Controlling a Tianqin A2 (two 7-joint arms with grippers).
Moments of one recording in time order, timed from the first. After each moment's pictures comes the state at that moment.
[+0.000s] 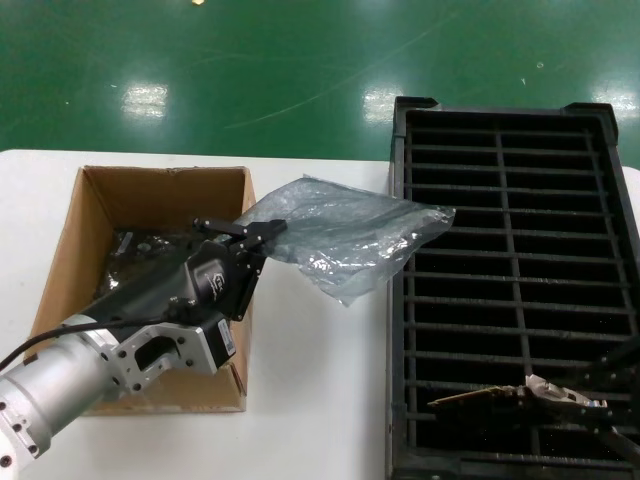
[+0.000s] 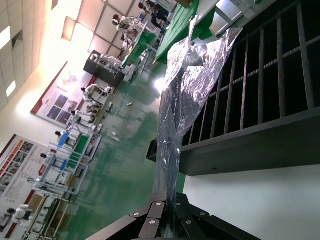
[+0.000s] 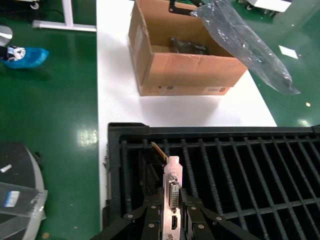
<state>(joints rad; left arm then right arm) -0.29 -0.61 1.80 -1.74 -1.31 0.42 0.29 0.50 1.13 -1.83 2.00 1.45 -1.11 0.56</state>
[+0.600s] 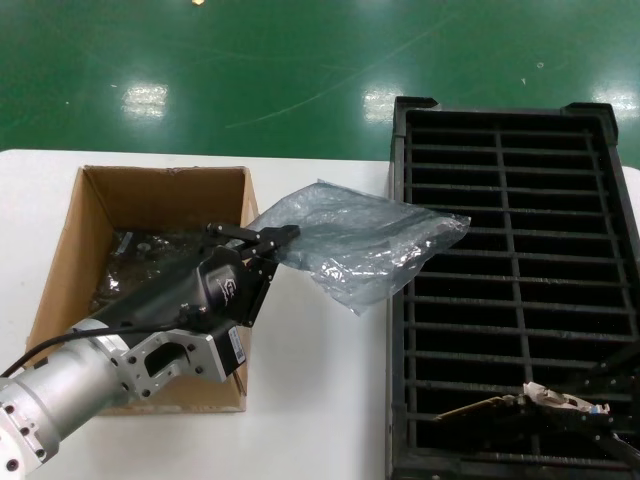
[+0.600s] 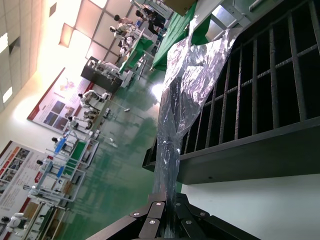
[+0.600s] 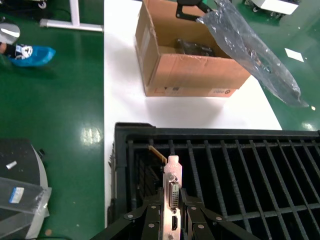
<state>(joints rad) -0.29 -0.61 1.82 -1.74 -1.33 0.43 0.31 0.48 1.14 -1.81 2.01 1.48 -1.12 0.55</state>
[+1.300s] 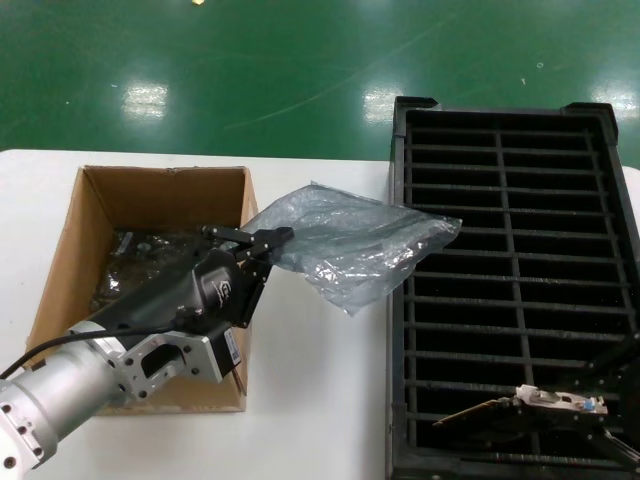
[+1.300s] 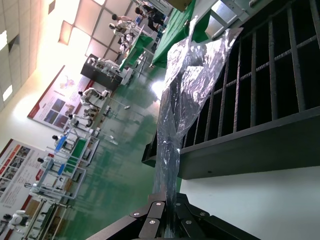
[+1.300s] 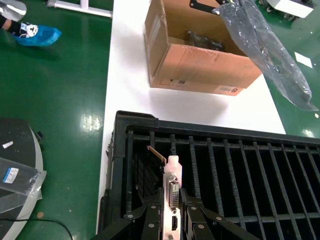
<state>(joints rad) -0.29 -0.61 1.82 -1.72 -1.36 0.42 0.36 0.53 1.08 -1.86 1.99 1.38 -1.15 0.48</state>
